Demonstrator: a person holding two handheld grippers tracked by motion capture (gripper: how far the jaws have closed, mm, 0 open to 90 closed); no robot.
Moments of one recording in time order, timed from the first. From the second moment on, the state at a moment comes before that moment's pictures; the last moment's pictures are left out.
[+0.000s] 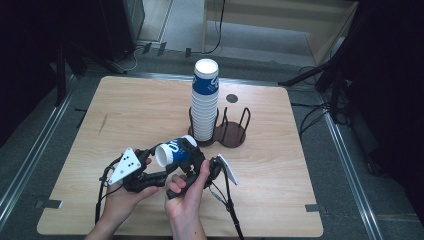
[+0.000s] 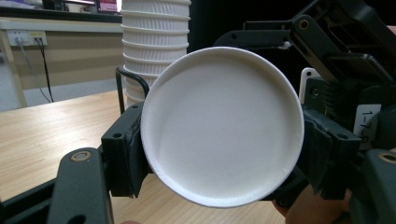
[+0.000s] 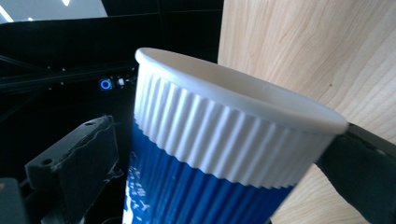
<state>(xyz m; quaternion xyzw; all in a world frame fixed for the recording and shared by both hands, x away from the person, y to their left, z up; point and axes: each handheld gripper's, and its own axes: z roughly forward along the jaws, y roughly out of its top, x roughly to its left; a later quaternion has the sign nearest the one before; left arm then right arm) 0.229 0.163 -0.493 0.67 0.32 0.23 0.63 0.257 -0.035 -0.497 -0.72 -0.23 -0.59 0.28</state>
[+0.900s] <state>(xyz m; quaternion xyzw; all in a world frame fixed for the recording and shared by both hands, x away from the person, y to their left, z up) 0.226 0.165 -0.488 0.66 0.32 0.21 0.64 0.258 -0.037 -0.501 -0.71 -0.21 -0.62 0.28</state>
